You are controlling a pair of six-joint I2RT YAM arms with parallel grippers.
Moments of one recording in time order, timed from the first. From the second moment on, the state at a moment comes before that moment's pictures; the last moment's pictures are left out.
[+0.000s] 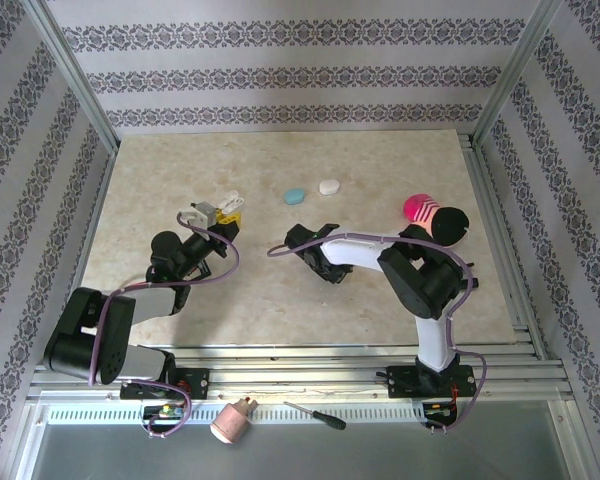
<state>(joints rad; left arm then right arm) -0.15 1.37 0.34 1.08 0.47 -0.15 0.78 1.95 1.21 -0.84 0.51 0.02</state>
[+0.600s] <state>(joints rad) -0.15 1.36 0.34 1.07 0.51 -0.16 0.45 1.73 1.09 -0.64 -0.04 0.16</state>
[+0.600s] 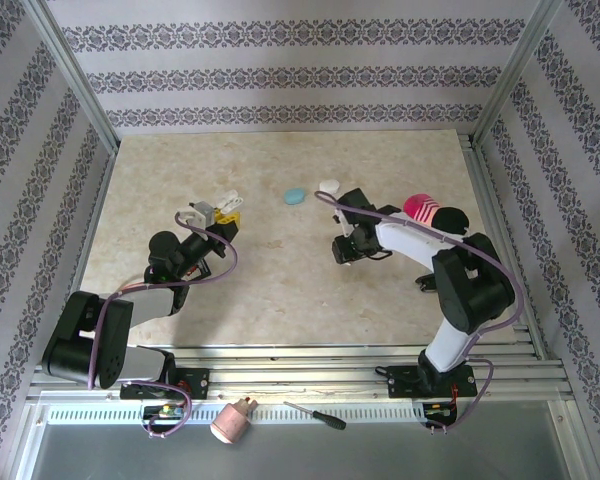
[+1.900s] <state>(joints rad) -0.15 1.44 0.34 1.13 0.61 -0.19 0.39 1.83 1.14 -0.75 -0.23 0.06</state>
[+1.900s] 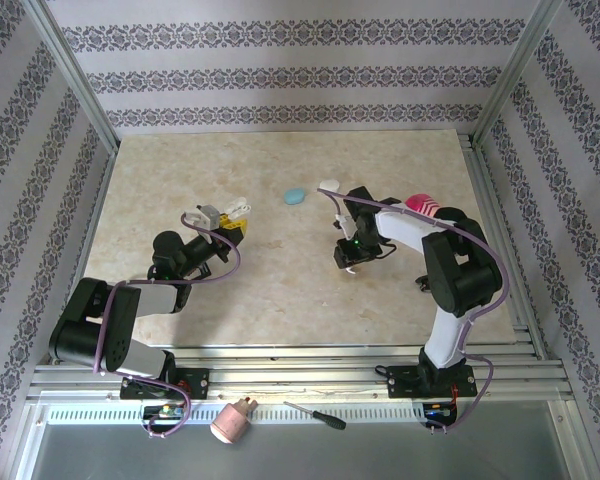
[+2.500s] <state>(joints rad) -0.15 1.45 0.34 1.18 0.61 -0.21 0.38 1.69 1.00 -0.72 -0.33 0.11</state>
